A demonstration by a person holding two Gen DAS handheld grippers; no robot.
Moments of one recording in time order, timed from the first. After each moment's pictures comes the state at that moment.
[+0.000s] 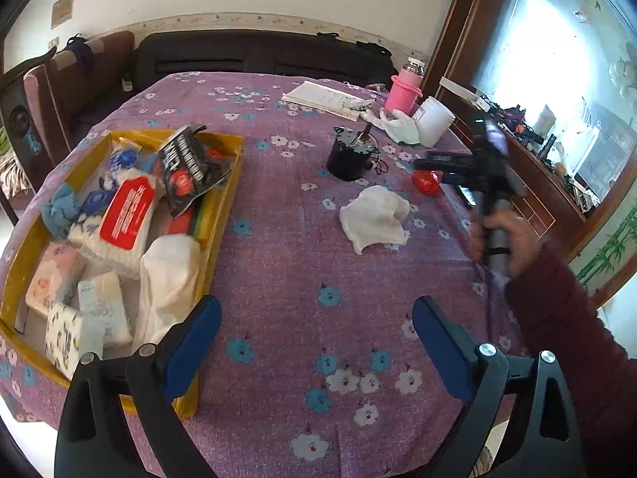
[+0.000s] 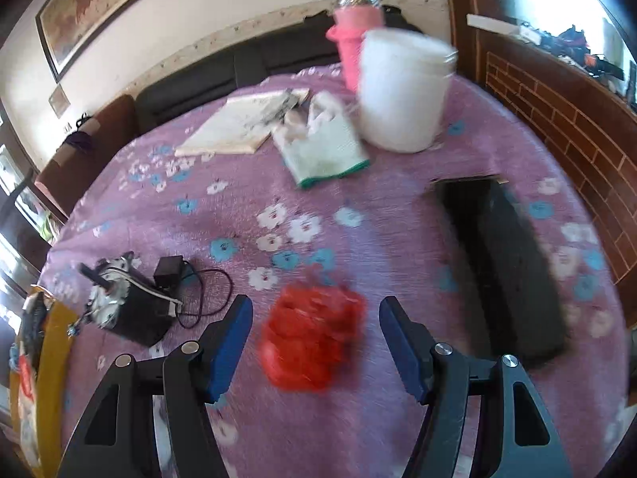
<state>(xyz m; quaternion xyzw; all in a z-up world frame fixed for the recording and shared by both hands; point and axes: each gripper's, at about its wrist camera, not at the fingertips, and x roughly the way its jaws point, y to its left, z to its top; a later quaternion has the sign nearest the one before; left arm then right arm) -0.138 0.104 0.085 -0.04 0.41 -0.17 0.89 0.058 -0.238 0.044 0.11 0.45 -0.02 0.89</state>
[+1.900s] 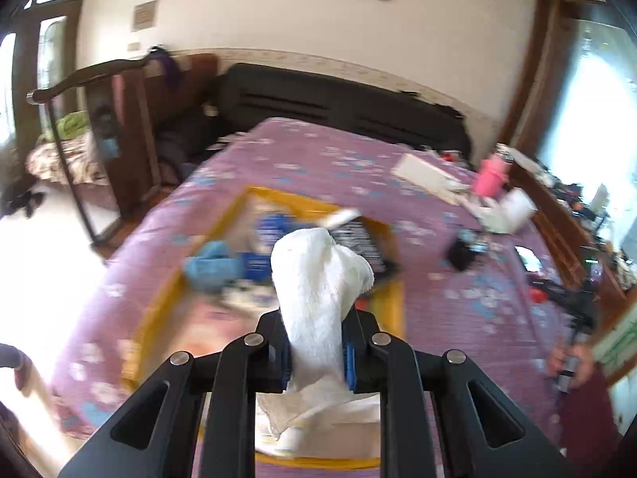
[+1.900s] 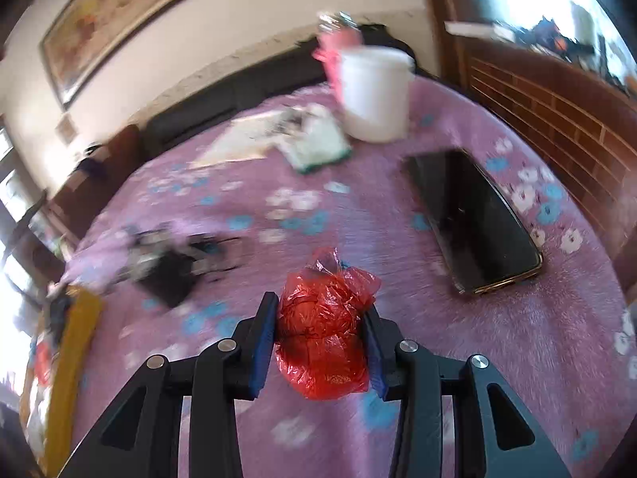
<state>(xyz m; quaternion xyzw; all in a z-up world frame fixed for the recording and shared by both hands) -0.110 0.262 0.126 -0.09 0.35 -0.03 0.93 -0.022 -0.238 0.064 0.15 0.39 -0.01 0.91</state>
